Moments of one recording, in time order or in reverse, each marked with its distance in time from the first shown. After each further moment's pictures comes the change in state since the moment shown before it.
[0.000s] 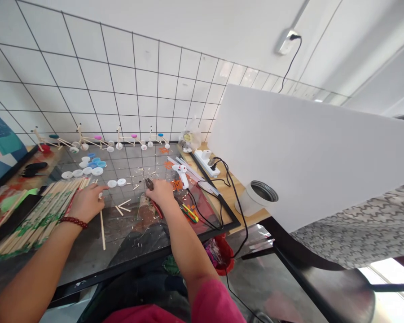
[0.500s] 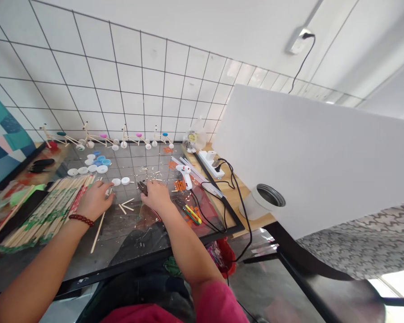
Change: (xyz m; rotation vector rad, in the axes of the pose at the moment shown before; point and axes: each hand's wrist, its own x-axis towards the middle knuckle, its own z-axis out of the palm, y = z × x) left_hand -0.003 0.012 0.002 -0.013 0.036 -0.045; right_hand -0.011 -0.024 0.001 0.025 -0.027 -0.163
